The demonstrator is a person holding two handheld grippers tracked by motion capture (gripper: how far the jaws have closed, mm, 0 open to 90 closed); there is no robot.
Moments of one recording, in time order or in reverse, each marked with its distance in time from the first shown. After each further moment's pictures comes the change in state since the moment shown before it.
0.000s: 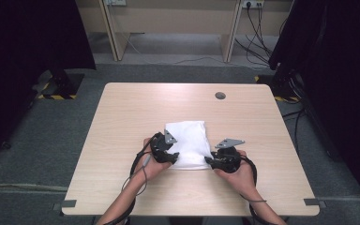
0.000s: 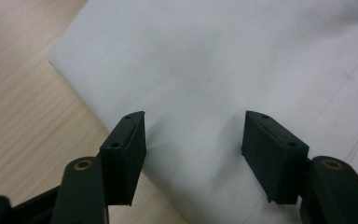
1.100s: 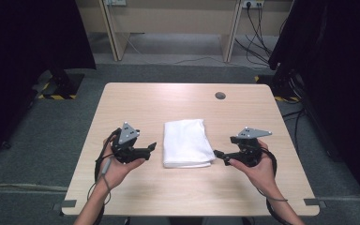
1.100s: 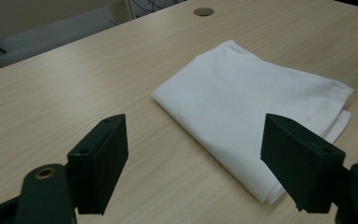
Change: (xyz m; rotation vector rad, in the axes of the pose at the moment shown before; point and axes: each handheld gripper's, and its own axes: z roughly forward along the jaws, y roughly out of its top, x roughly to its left) left arm 0.041 -0.037 -0.113 -0.308 0.071 -0.152; right arm -0.030 0.015 -0.063 -0.155 0.056 0.001
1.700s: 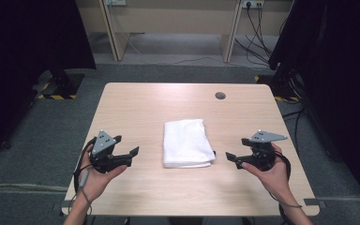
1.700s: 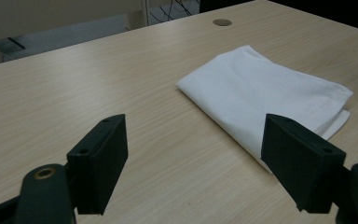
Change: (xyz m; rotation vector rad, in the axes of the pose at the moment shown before) left arm 0.019 -0.027 -0.042 -0.055 0.039 -0.086; right arm -0.013 -0.013 -0.032 -0.016 -0.028 -0.008
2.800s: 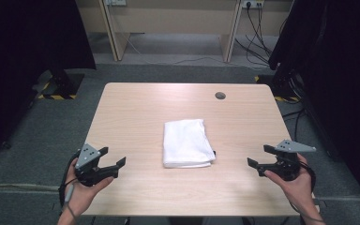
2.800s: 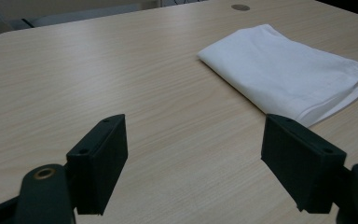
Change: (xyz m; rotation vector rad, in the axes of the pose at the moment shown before) left arm 0.019 -0.045 -0.030 0.016 0.045 -0.069; right arm -0.033 -0.047 -0.051 -0.027 -0.079 0.066
